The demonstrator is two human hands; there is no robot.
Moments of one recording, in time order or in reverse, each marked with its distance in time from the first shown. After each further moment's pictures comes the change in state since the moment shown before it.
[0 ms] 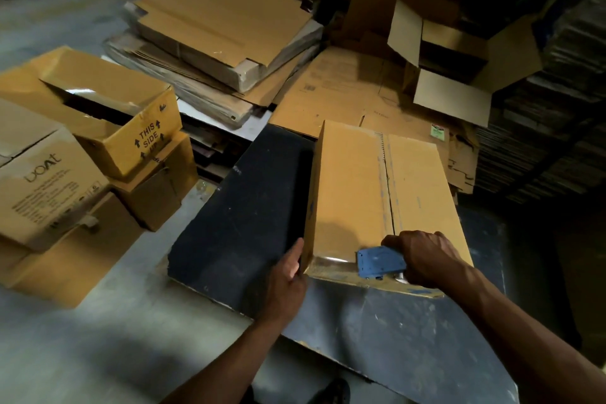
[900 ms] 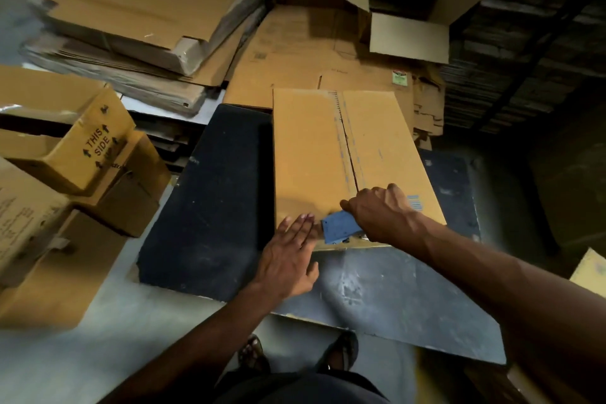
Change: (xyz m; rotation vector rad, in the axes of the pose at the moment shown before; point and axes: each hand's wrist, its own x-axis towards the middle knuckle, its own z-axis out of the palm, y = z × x) left_hand 0.015 0.021 0.045 1.398 -0.172 0.822; right_hand 0.002 0.001 0.006 -0.124 0.071 -0.022
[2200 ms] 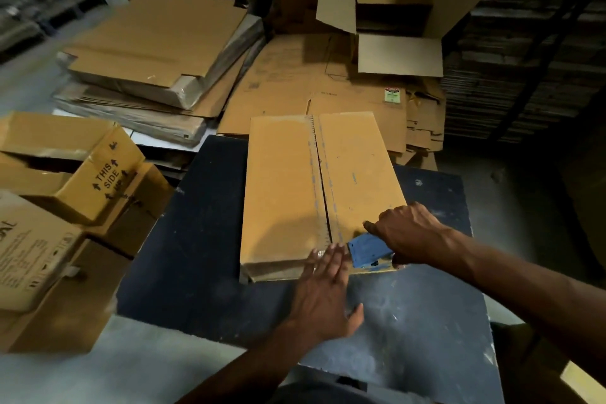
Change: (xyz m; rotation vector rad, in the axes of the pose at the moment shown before) left_hand 0.073 0.138 -0.013 -0.036 -0.269 -0.077; right_hand -0.017 0.139 0.068 -0.042 -0.003 -0.177
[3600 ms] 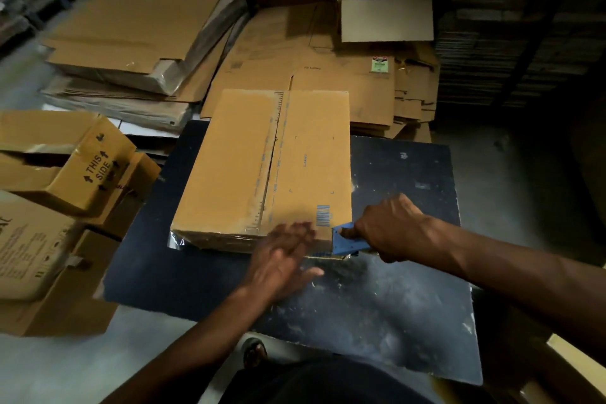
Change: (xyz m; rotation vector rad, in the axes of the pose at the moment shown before) left_hand 0.018 -0.031 0.014 0.105 0.363 0.185; right_hand -0.043 0.002 0.010 0.032 -0.043 -0.100
